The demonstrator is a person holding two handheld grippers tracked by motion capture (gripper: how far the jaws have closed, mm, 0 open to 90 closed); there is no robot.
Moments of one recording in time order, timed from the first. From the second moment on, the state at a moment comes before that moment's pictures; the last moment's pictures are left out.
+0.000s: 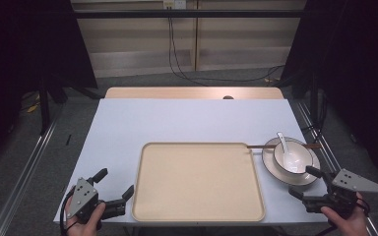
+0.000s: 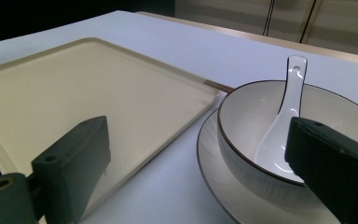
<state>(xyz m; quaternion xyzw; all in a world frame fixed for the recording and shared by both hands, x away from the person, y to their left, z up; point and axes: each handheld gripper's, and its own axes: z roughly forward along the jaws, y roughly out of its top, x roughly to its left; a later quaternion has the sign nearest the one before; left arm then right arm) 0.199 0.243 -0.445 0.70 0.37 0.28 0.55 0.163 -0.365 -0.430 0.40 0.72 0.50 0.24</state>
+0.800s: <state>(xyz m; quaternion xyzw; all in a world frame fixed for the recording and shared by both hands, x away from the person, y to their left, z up) 0.199 0.245 -0.446 0.71 0.36 0.28 0.54 0.166 -0.385 -0.423 0.38 0.76 0.48 0.20</state>
